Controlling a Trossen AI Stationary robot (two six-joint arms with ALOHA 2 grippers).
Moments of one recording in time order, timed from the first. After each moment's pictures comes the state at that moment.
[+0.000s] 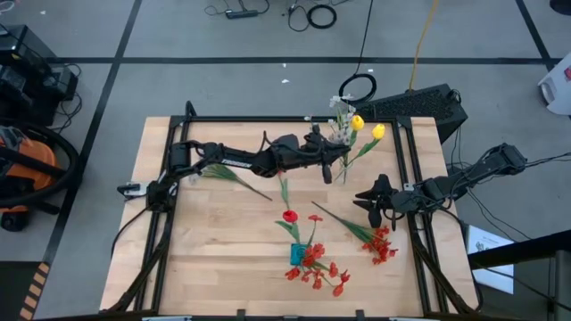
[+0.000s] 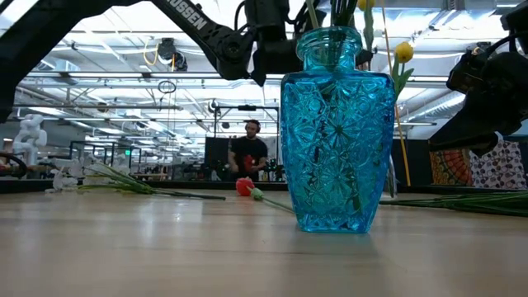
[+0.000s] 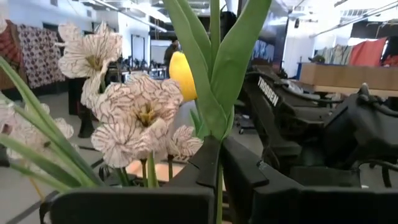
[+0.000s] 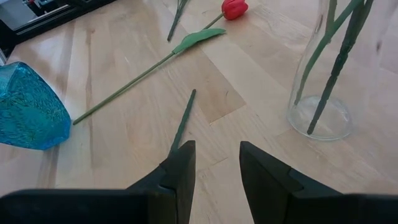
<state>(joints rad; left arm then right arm) 0.17 2.14 1.47 0.84 0.04 -0.04 0.37 0.50 0.12 -0.21 0.50 0.67</state>
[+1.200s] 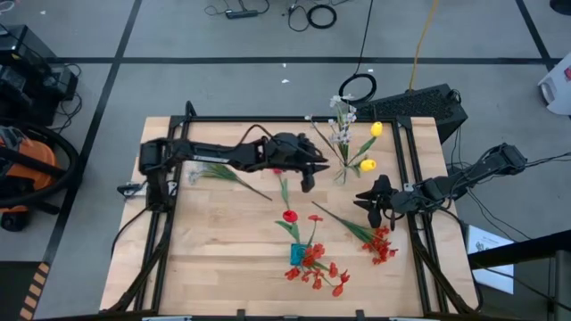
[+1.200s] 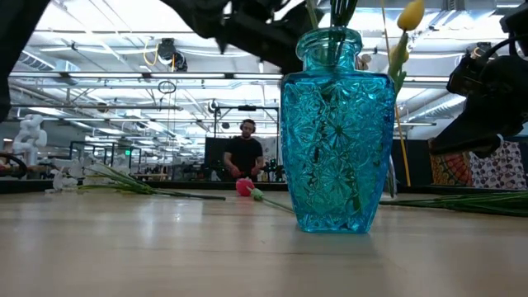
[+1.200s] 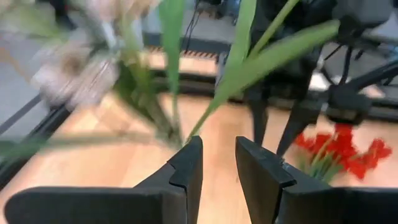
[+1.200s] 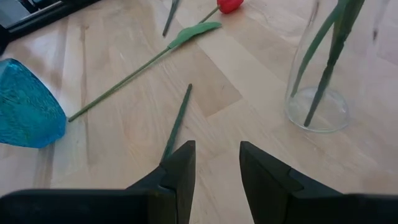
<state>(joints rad) 0.16 1.88 1.39 0.15 0.07 -0.04 0.37 0.51 0.12 -0.23 0.50 0.70</state>
